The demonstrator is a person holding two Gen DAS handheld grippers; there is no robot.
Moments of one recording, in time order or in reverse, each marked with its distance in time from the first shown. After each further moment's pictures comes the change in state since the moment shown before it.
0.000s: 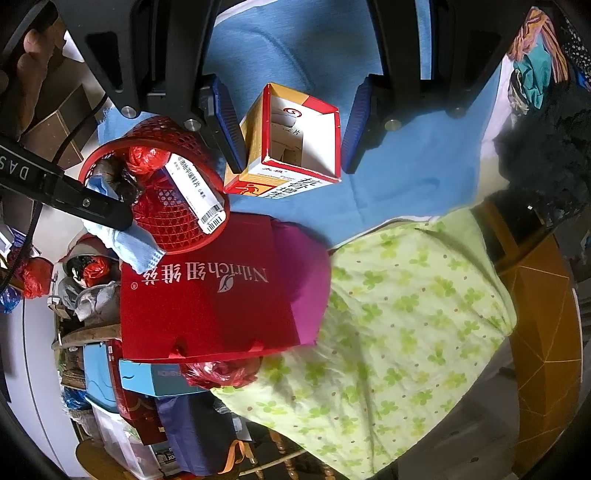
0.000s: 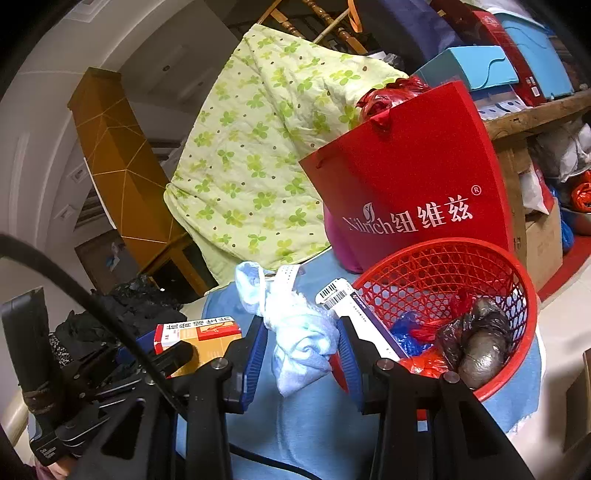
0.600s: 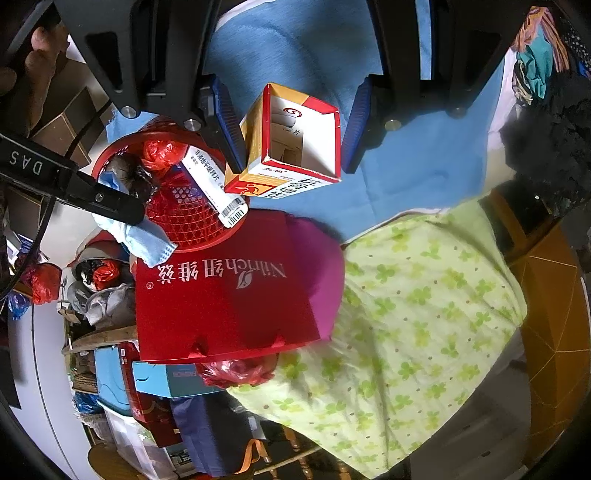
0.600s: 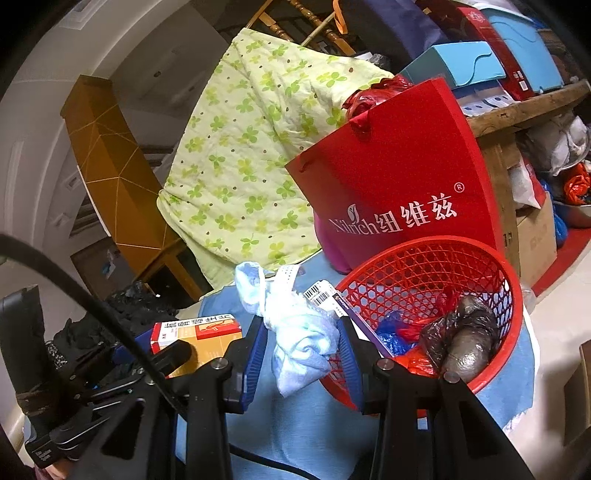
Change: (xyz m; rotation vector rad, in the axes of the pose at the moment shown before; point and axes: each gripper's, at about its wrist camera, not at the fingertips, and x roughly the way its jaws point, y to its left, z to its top) left arm -0.002 -0.018 0.007 0.032 -0.011 -0.030; right arm -0.006 -0.015 0.002 0.029 -0.010 -0.017
